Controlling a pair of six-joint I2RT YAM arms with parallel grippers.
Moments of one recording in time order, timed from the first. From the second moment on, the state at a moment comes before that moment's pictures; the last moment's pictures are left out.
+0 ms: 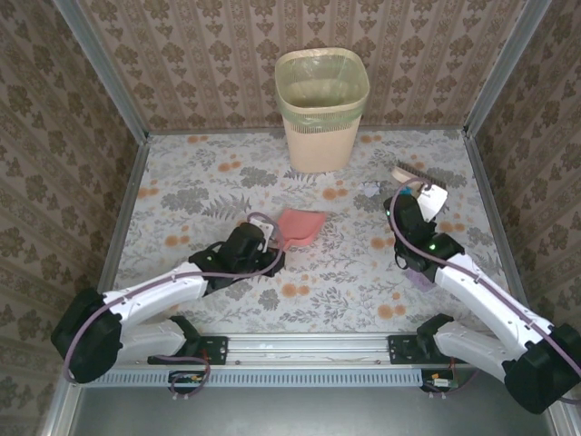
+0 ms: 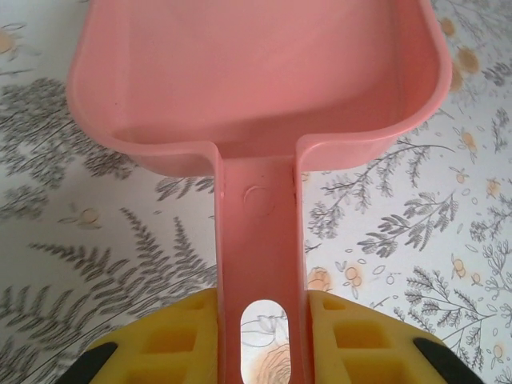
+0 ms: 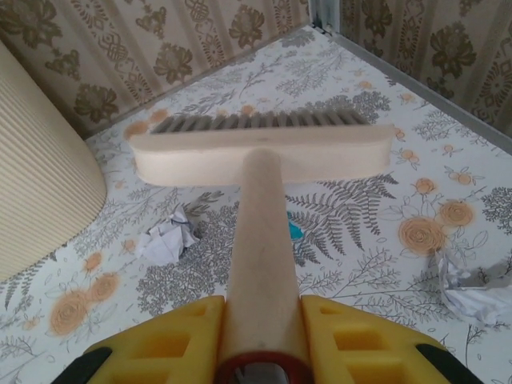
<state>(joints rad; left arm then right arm) -0.87 1.16 0.59 -0.20 0.05 -0.48 0.44 1.01 0.79 -0.48 0.75 0.76</state>
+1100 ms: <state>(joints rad) -1.05 1.57 0.86 -0.33 -0.09 -0.32 0.49 1.45 1.18 -0.72 0.25 0.55</state>
